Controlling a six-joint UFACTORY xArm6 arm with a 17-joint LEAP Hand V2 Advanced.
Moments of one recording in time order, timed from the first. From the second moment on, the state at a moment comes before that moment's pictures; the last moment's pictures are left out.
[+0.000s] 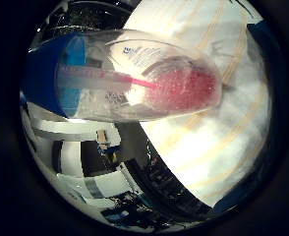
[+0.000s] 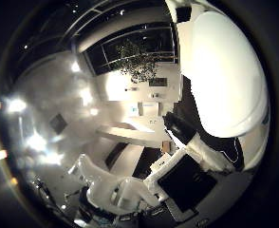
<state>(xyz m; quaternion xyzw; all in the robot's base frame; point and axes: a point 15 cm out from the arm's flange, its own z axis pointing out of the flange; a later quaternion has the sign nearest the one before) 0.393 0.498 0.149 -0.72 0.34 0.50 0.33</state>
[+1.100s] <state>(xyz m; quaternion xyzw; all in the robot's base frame) 0.424 0.385 0.210 -0.72 0.36 0.46 0.37</state>
